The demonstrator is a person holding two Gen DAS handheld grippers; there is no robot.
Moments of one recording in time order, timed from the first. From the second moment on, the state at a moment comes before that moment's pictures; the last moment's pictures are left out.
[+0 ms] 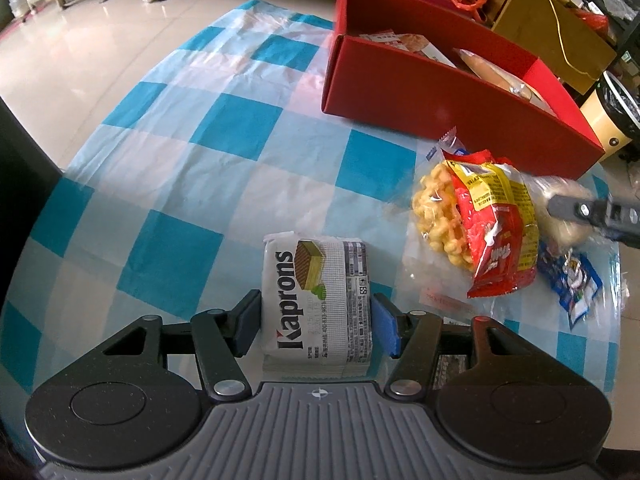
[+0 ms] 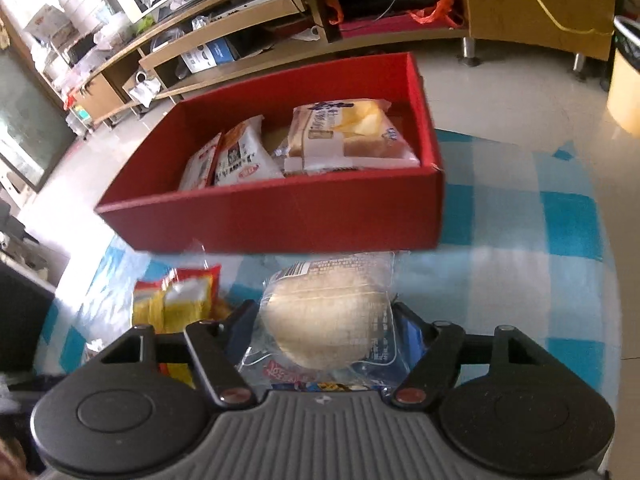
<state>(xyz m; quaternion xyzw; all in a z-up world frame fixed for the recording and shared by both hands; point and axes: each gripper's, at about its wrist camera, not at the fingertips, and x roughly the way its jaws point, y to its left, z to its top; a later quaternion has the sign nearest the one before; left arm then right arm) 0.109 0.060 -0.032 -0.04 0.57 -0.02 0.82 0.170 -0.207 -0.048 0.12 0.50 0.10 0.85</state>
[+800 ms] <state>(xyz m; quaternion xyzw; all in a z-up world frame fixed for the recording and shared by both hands) 0.104 0.044 -0.046 0.02 0.57 0.00 0.82 0.139 -0.206 -0.060 0.12 0.51 0.10 0.85</state>
